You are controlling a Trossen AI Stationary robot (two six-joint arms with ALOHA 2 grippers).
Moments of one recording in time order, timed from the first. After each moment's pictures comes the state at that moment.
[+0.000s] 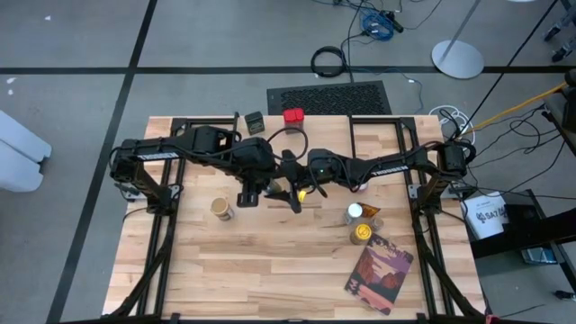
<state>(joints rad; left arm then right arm) -0.01 1.62 1.88 -1.33 -0.05 0.06 -0.07 1.74 1.12 0.46 -0.24 0.01</state>
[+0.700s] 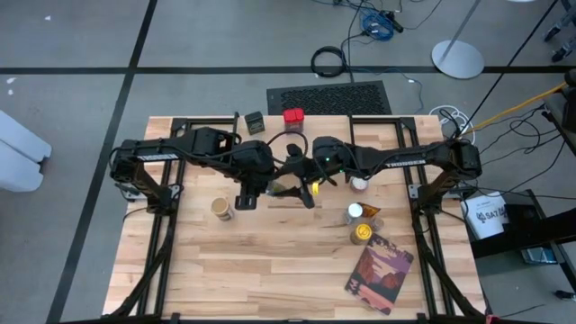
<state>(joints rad) -0.03 1.62 1.88 -1.35 -0.03 0.05 -0.10 1.62 1.19 0.15 -0.35 -0.07</state>
